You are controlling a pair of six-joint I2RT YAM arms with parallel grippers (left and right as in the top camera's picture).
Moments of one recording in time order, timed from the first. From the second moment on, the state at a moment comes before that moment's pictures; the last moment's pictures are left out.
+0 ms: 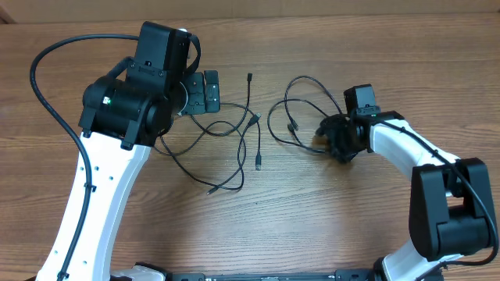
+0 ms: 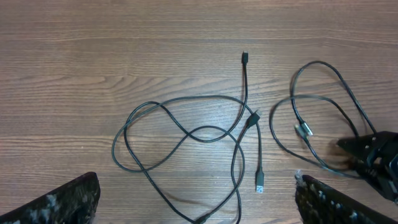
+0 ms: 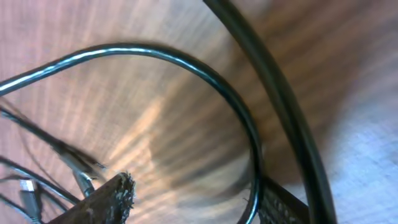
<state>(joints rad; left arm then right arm) -0.34 1.51 1.82 -1.26 -0.15 -0.34 0.15 1.80 1.01 -0.48 -0.23 1.01</state>
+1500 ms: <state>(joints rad) -0.34 1.51 1.82 -1.26 -0.15 -0.34 -1.08 1.21 1.21 -0.82 -0.09 0.70</state>
